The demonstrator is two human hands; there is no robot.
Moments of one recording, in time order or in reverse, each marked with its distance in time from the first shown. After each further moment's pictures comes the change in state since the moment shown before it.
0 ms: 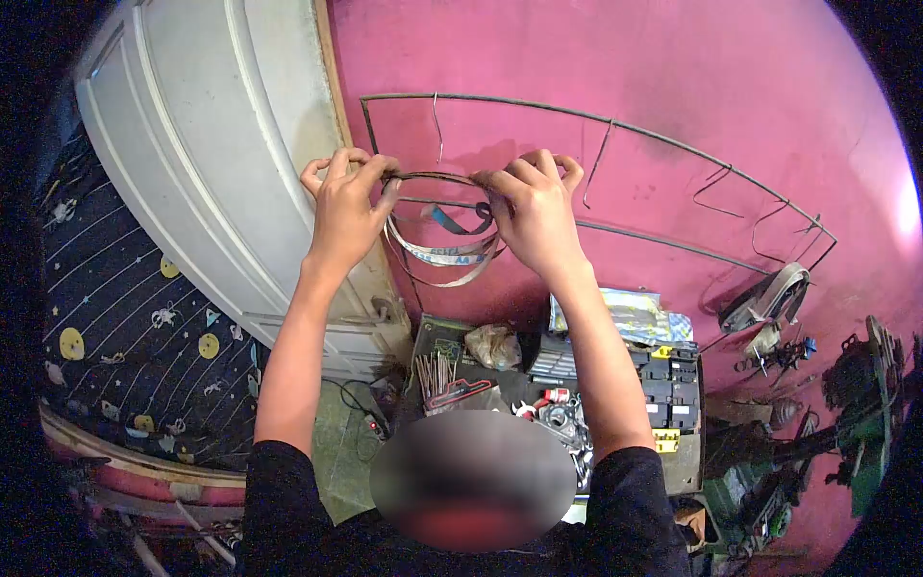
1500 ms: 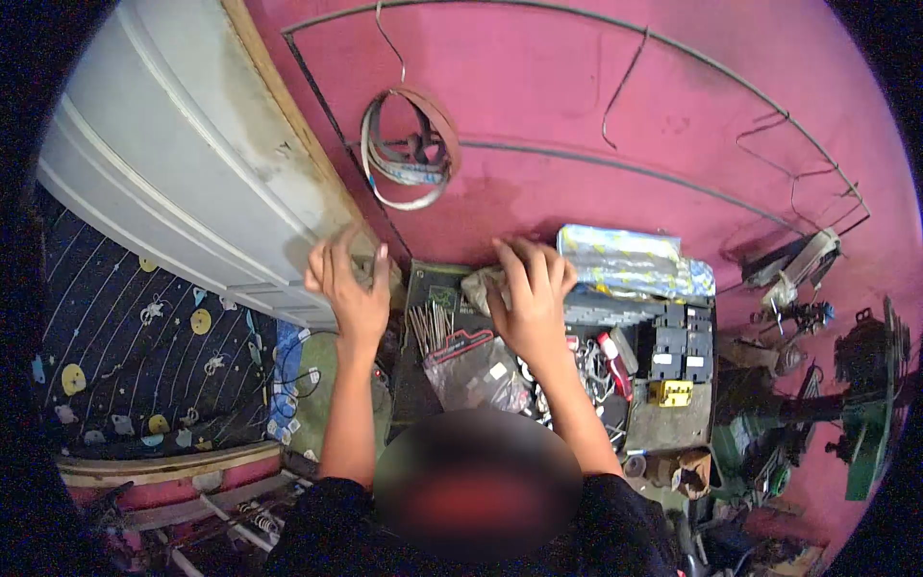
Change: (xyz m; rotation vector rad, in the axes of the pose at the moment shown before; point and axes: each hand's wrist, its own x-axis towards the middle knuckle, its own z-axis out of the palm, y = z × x) left_hand -0.167 0.032 0.072 0.027 0.022 -0.402; right_hand -0.171 -0.048 0.043 0.019 -0.141 0.373
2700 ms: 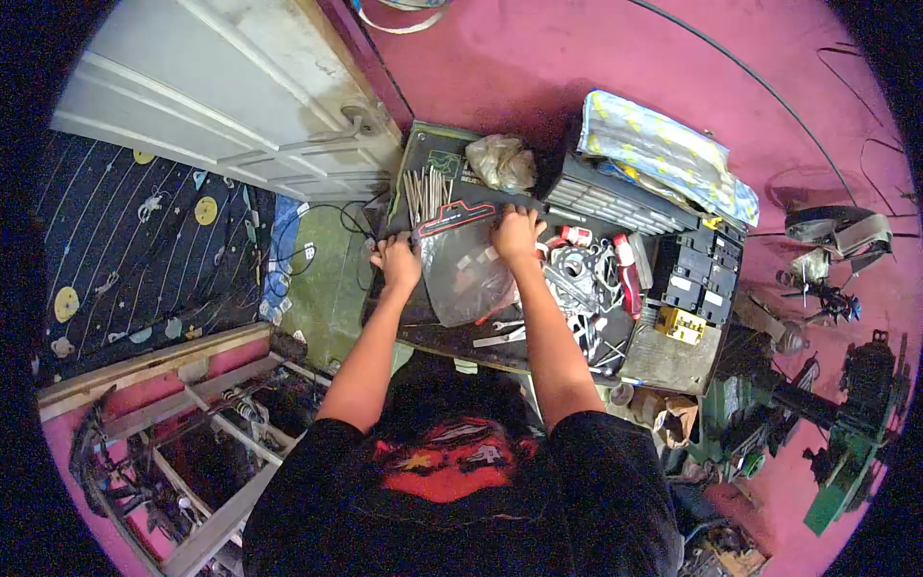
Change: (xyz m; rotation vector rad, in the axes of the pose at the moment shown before) left_hand -0.331 -0.054 0.057 0.359 -0.806 -0.596; right_hand -0.239 0.090 0.189 -0.144 -0.757 0.486
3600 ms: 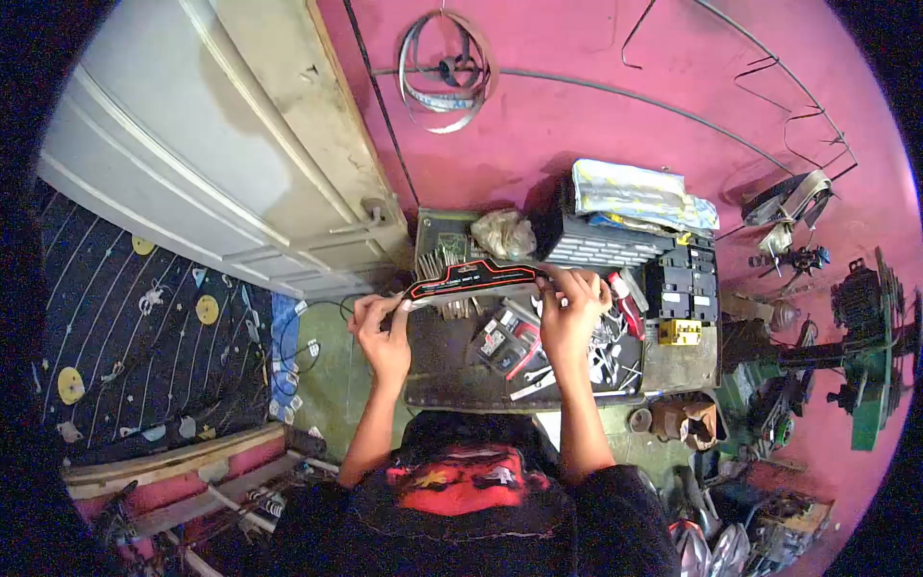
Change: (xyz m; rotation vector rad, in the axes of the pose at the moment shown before) left_hand -0.005 0.009 -0.207 -0.714 0.432 0.368; right_hand -0.123 -0.111 -0.232 0.283 0.652 0.006
